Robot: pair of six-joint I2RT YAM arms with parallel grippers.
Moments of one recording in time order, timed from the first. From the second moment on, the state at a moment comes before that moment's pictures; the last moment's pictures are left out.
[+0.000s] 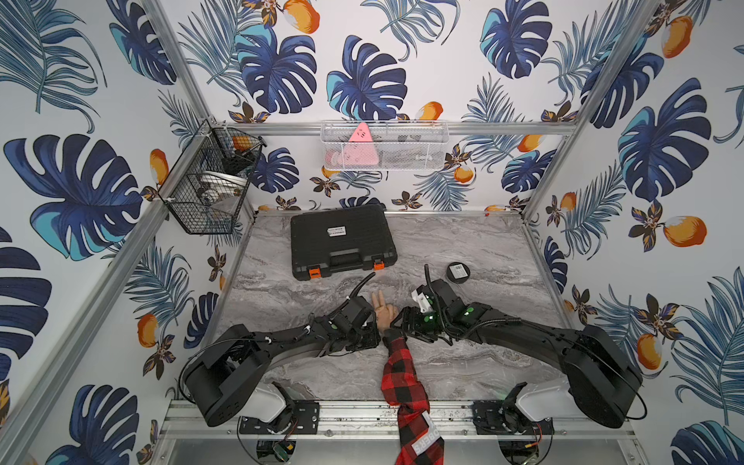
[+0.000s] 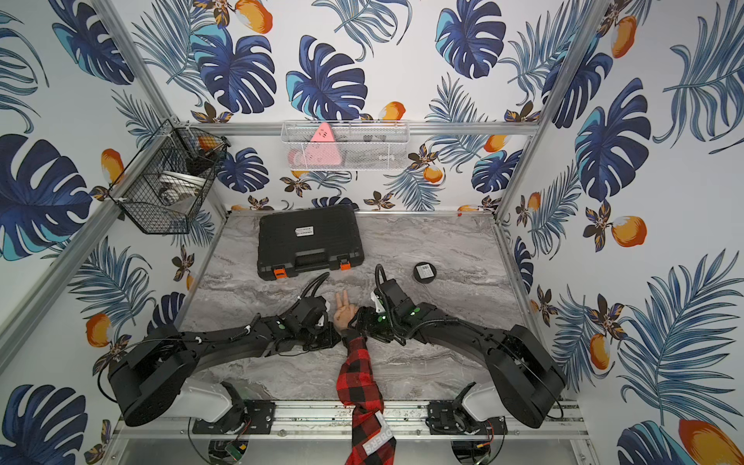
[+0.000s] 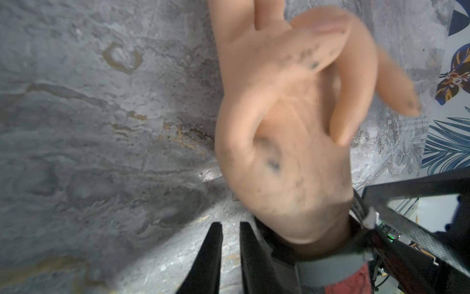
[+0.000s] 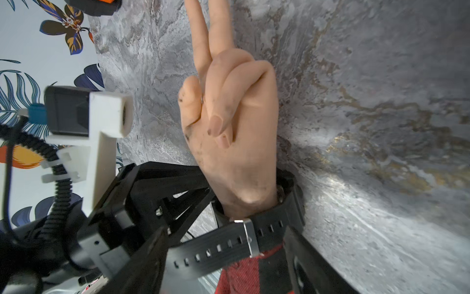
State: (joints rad) left arm -0.71 1.43 0.59 -0.13 0.20 -0.92; right arm 0.75 1.43 0.74 -0.20 -0.40 0.98
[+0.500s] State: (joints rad) left arm -0.72 1.45 0.59 -0.10 0.21 -0.92; right arm 0.75 1.43 0.69 -0.01 -0.54 1.08
